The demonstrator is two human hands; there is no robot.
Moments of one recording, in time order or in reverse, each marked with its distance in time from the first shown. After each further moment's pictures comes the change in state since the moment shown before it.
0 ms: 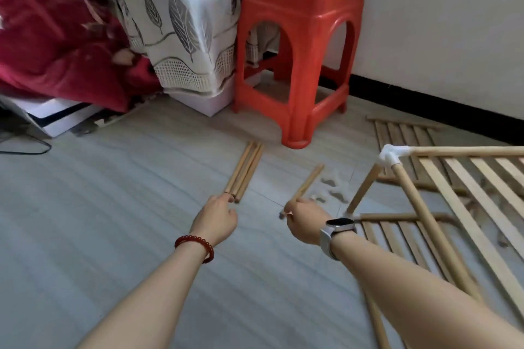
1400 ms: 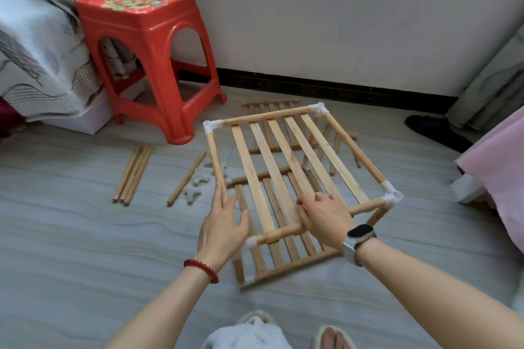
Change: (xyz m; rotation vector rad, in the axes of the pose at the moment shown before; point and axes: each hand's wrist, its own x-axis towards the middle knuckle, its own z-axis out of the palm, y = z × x) left_hand -0.174 0.243 0.132 -0.001 -0.015 0.386; right_hand -0.290 0.217 -0.046 -0.077 0.283 0.208
